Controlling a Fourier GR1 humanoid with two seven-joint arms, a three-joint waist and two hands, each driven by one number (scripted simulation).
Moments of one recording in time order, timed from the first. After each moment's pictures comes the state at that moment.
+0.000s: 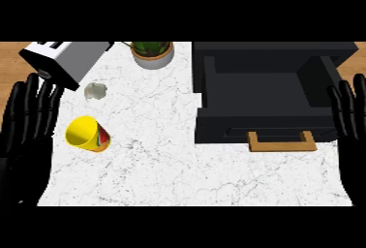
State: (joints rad) left arm -0.02 0.08 -0.04 -2.10 -0.02 0.02 -0.01; right arm -0.01 -0.09 -0.02 -2.10 -0.01 0.01 -0.03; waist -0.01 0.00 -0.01
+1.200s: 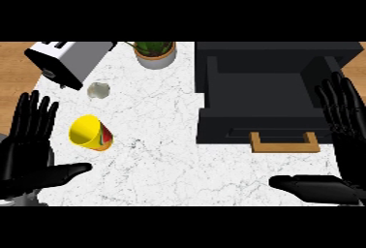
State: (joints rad) left arm 0.02 0.08 0.21 -1.77 0.25 -0.07 -0.05; right arm -0.04 -0.13 -0.04 -2.03 0.03 0.09 0.02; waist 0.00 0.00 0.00
